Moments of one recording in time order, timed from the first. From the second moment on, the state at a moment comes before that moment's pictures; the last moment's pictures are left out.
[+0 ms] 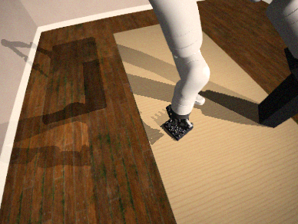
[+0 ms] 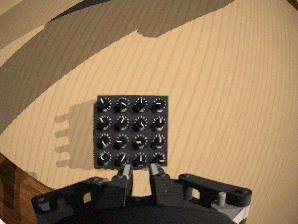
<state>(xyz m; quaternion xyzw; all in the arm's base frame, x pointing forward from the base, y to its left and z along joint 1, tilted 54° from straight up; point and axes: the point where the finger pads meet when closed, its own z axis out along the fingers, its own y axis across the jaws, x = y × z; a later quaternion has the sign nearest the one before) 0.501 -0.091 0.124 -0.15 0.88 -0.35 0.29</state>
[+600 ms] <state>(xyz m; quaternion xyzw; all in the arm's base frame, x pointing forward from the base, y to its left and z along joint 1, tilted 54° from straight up) 0.502 -0.091 0.123 -0.15 0.88 -0.35 0.29</state>
